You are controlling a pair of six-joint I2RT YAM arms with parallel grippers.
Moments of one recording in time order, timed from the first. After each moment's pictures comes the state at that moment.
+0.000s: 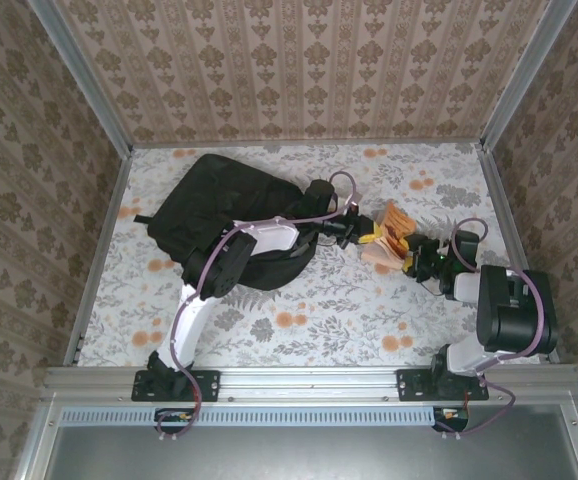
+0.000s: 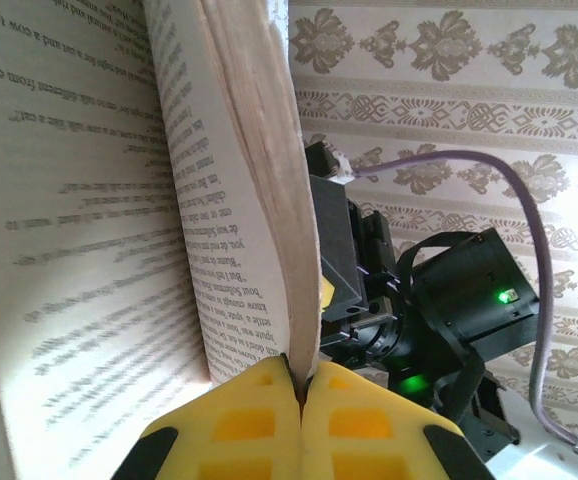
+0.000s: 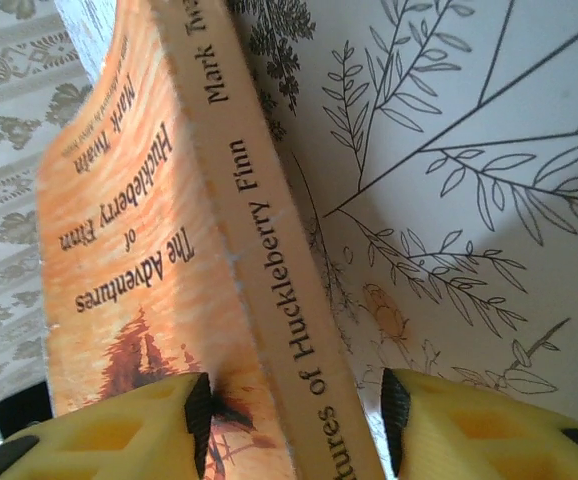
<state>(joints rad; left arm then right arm) -0.80 2.28 1.53 0.39 0.93 -1.30 -0.22 1.53 0.38 0.48 -0.66 1.42</state>
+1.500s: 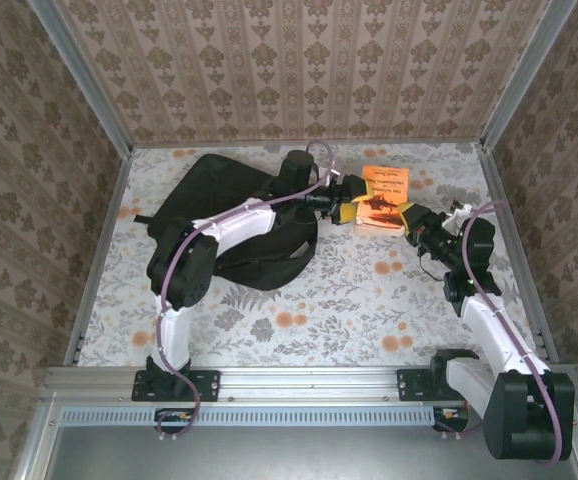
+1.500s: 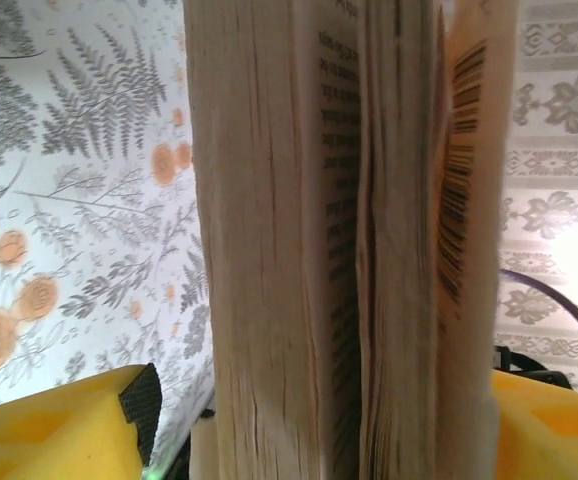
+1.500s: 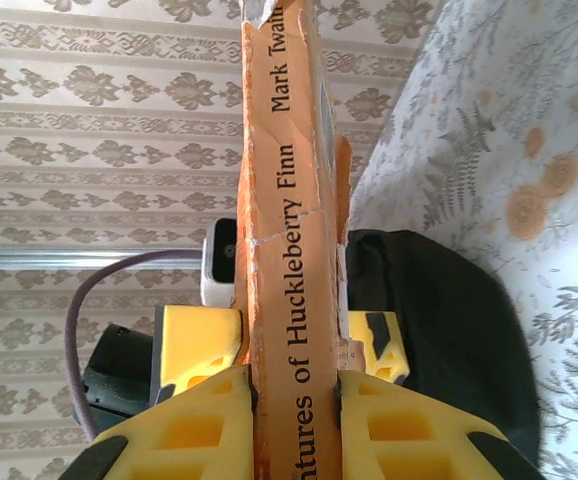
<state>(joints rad) -0.73 2.04 1.53 0.21 0.87 -1.27 -0.08 0.97 0.47 0.37 -0.61 1.37</state>
